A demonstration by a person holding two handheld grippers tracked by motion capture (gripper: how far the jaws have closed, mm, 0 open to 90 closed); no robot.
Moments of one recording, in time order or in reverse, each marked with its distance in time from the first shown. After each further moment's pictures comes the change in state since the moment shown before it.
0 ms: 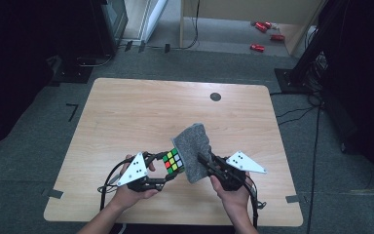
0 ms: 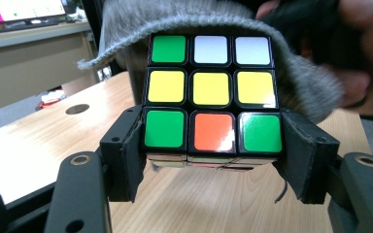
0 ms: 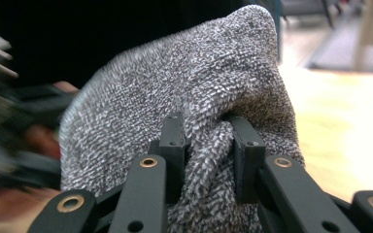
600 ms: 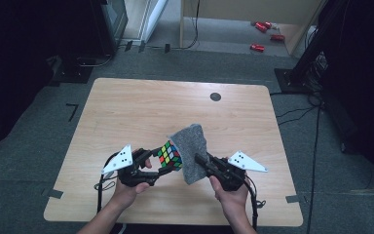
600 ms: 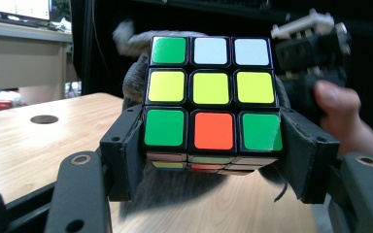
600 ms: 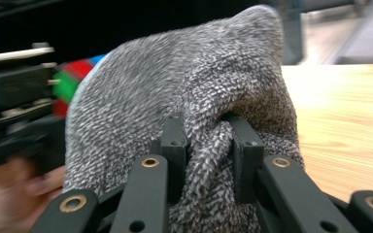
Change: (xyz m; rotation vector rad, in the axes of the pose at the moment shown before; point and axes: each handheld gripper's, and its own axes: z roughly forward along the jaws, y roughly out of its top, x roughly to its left) left arm 0.021 0.001 -0.013 -0.198 -0.109 -0.291; right arm 0.001 -0.002 0.003 -0.014 0.085 0.089
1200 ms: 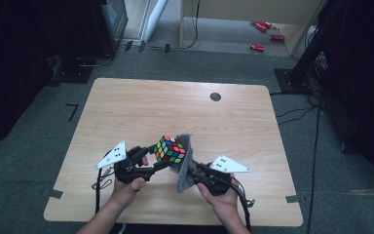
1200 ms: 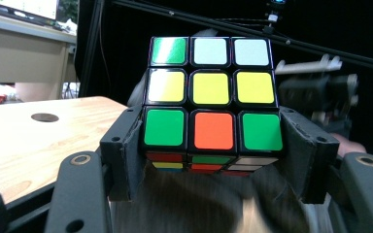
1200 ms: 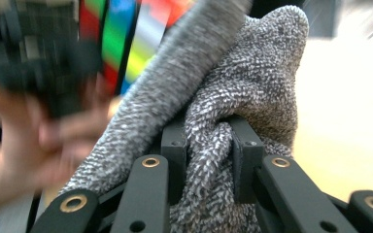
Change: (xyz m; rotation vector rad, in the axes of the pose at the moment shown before) left arm 0.009 0.001 -0.006 -0.039 0.008 -0.079; right arm 0.012 -0.015 0.019 0.094 0.059 -0.075
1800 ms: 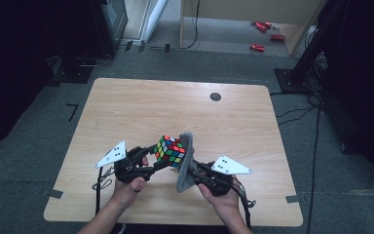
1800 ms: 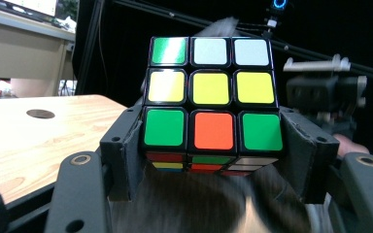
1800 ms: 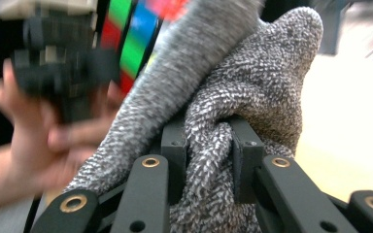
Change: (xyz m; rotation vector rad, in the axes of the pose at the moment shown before) left arm 0.001 -0.002 0.001 -0.007 -0.009 -0.035; right arm 0.003 0.004 -0.004 -0.020 0.018 -0.045
